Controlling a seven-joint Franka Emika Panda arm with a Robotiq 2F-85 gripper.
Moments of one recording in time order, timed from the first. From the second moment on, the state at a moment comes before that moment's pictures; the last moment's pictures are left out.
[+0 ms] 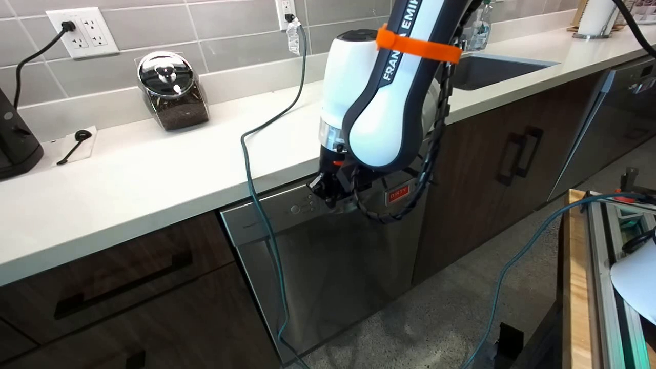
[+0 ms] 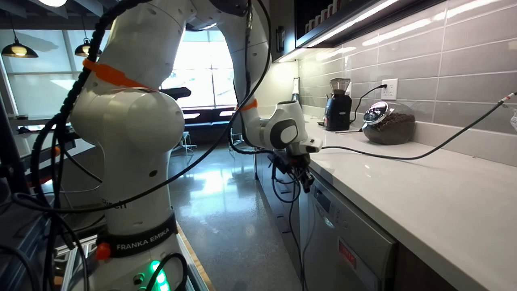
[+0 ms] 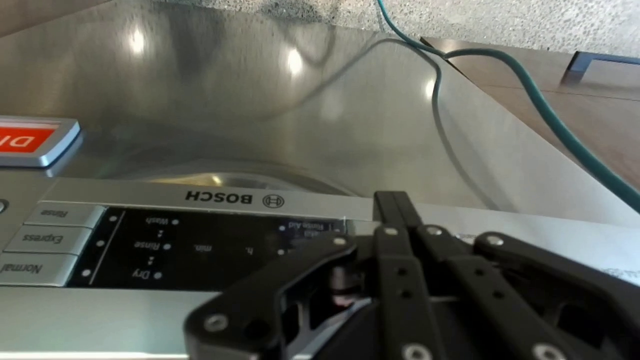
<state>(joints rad) 0.38 0.43 -0.21 -2.42 0.07 3.10 0.43</state>
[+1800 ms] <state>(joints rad) 0.40 0.47 -0.22 -2.37 0.13 3.11 0.45</state>
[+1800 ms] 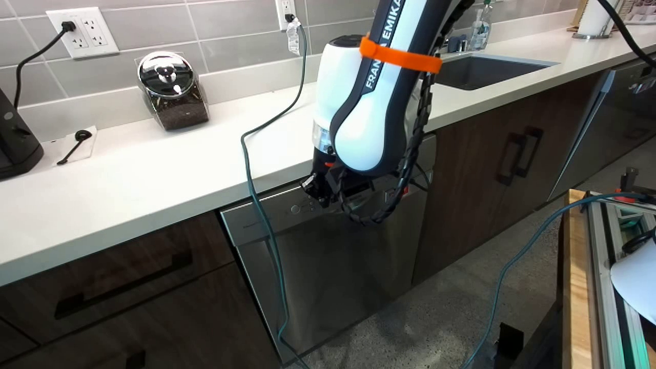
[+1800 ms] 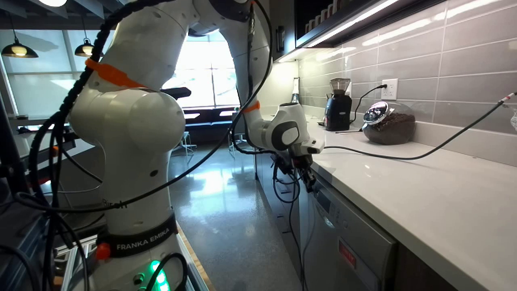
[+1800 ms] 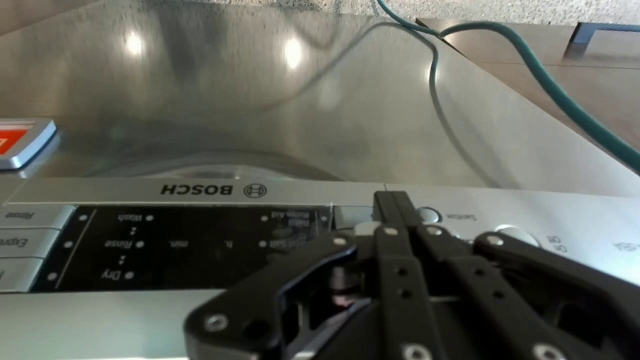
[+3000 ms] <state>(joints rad) 0.40 0.46 -0.24 -2.39 0.13 3.11 0.45</state>
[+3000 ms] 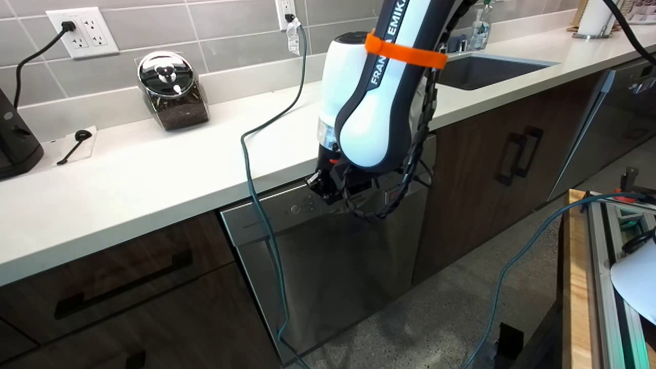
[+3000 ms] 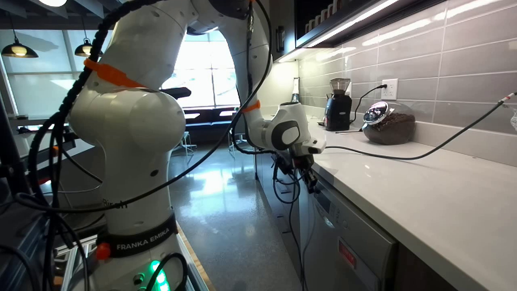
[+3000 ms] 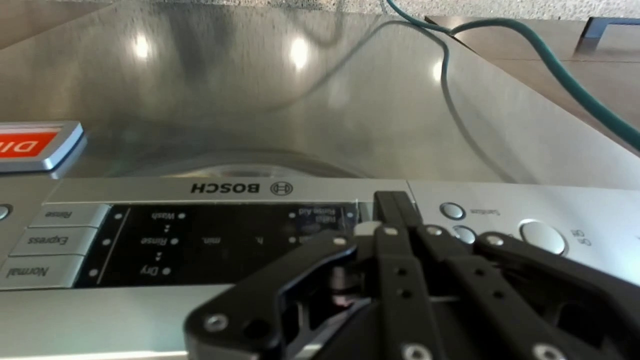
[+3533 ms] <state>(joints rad) 0.36 0.45 -0.19 -2.39 0.24 3.12 0.50</state>
